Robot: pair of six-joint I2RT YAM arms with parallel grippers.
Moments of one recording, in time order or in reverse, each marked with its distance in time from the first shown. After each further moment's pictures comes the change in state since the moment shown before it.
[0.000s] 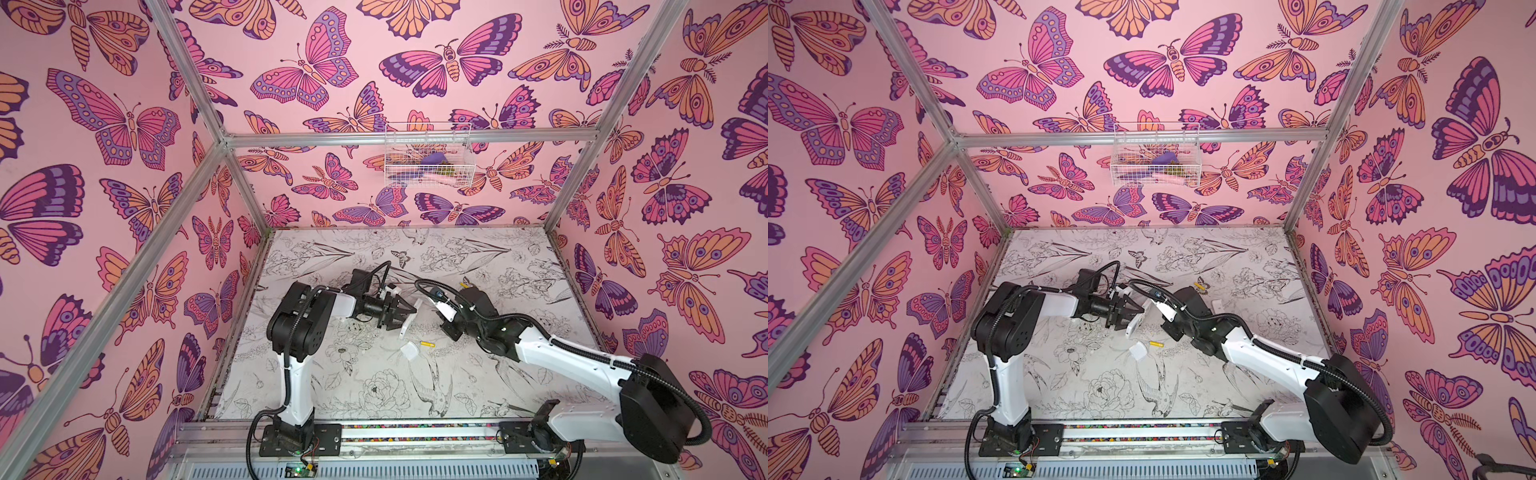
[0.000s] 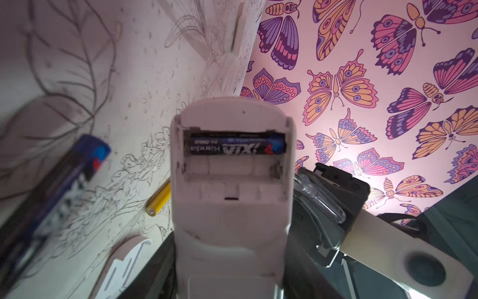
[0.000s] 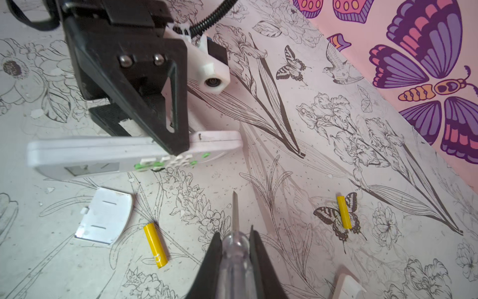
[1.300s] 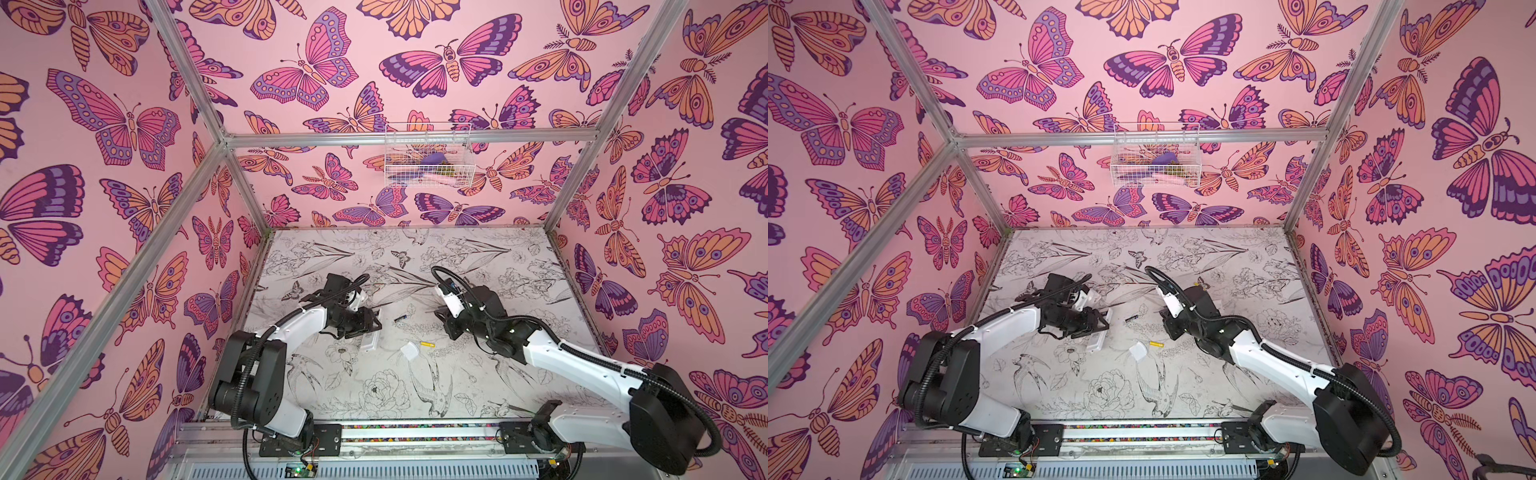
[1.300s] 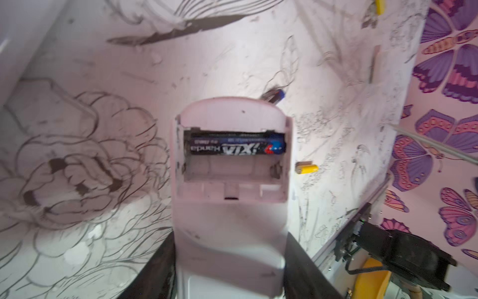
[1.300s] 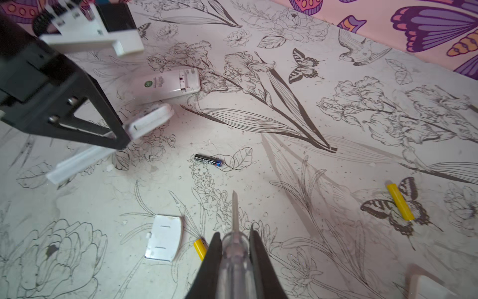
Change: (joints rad) left arm 0.074 -0.513 -0.186 -0.660 -0.818 0.602; right arm -0.033 -0.056 -0.038 0.067 -0.177 0.313
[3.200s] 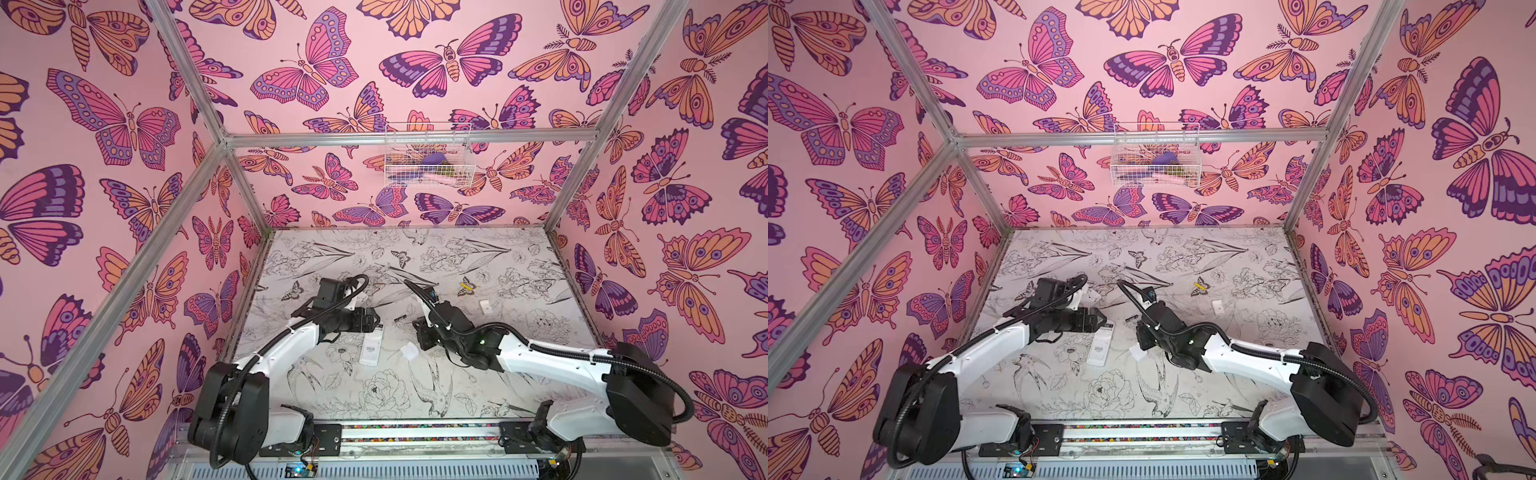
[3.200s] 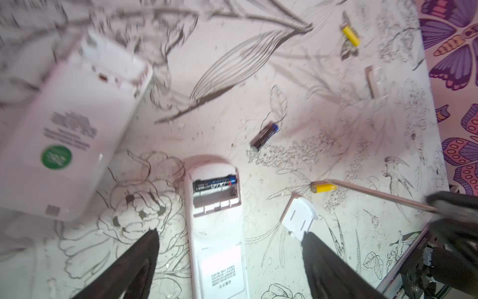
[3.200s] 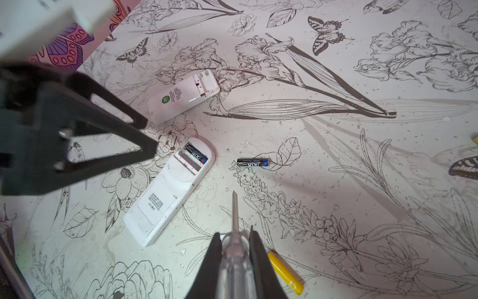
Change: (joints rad) left arm -0.008 -0.215 -0.042 0.139 -0.153 0.172; right arm 0.269 0.152 0.097 -0.004 0.286 0.394
